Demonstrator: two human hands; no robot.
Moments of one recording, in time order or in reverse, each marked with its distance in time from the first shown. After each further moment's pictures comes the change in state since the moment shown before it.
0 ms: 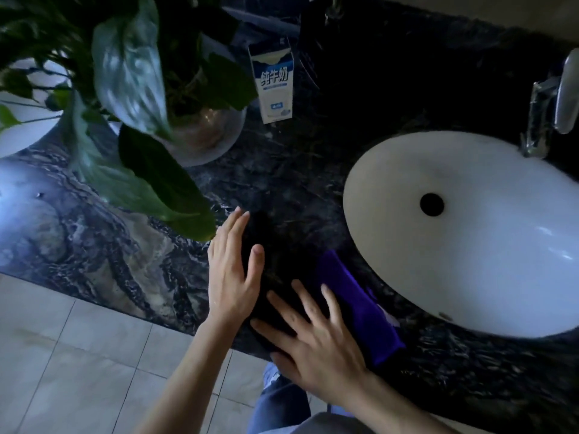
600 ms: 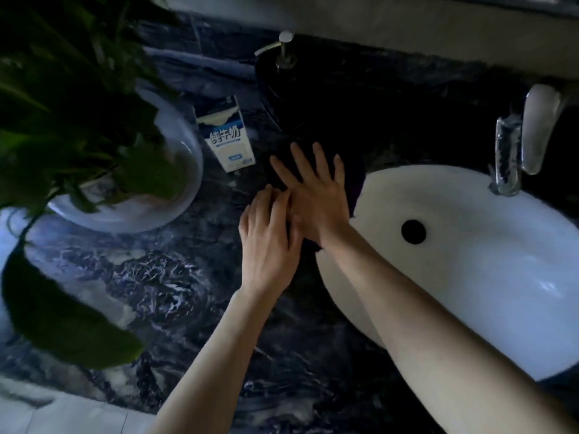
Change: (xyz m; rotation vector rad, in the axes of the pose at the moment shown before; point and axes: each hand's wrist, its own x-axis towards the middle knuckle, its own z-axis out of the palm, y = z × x) left_hand 0.118 0.079 0.081 0.257 -0.074 0.139; right_hand 0.192 0.196 -0.091 -0.125 0.280 0.432
